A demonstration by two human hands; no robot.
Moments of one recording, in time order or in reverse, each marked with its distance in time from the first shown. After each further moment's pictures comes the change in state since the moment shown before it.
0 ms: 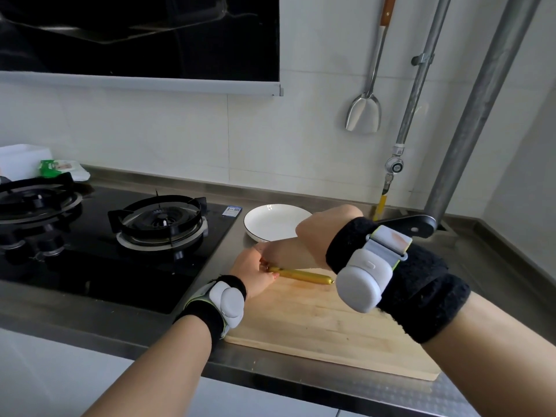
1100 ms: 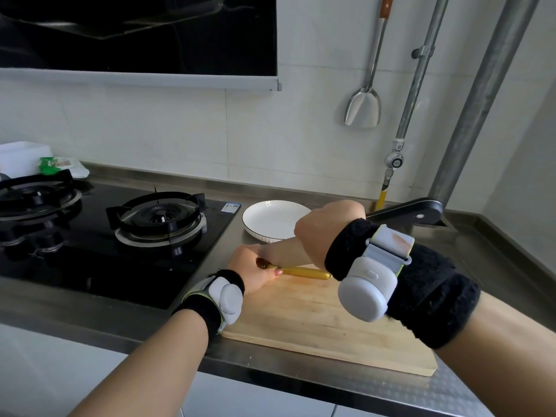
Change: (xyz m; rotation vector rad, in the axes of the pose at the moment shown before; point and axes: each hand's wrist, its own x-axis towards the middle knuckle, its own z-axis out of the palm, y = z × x) left_hand -0.005 0.003 0.000 -0.006 0.013 -0.052; right_hand -0.003 -0.003 0.007 -0.042 0.089 0.009
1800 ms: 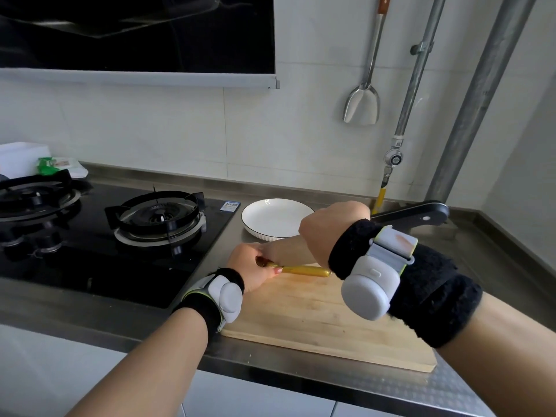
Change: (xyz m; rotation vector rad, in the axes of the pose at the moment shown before) left_hand 0.000 0.001 0.000 -0.028 -0.016 -0.005; right_hand 0.000 0.004 0.013 0.022 0.026 0.073
